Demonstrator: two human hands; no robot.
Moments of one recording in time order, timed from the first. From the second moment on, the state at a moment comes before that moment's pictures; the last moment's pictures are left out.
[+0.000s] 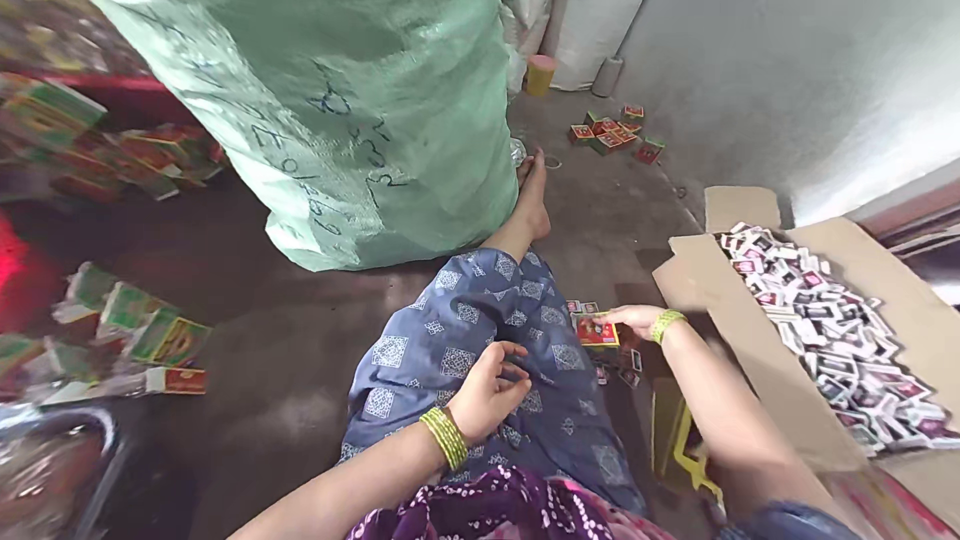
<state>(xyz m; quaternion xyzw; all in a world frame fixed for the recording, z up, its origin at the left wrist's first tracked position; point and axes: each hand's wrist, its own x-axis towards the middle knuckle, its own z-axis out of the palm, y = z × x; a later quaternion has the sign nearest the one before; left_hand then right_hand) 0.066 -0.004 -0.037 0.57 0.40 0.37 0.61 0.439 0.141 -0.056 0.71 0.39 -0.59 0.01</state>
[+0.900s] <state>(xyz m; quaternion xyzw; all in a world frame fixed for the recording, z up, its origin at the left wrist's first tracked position) 0.056 -0.006 -0.029 0.63 0.38 0.38 0.56 0.289 0.041 -0.051 0.52 0.70 -0.36 -0.34</state>
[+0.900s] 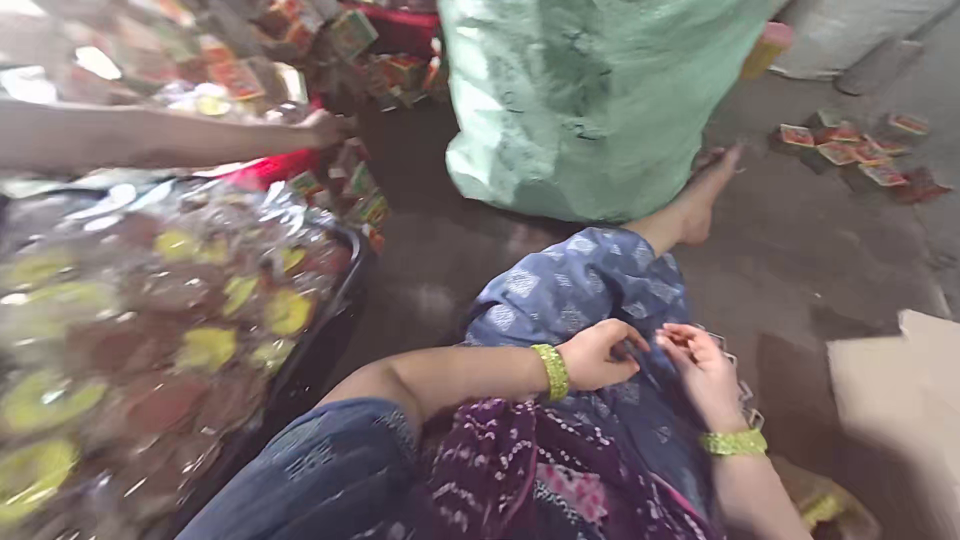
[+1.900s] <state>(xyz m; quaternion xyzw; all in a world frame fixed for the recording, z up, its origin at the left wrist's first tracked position) -0.300 0.058 -0.092 0.00 0.92 0.39 0.04 0.268 0.032 -0.063 0.47 0.85 -0.11 -0.20</state>
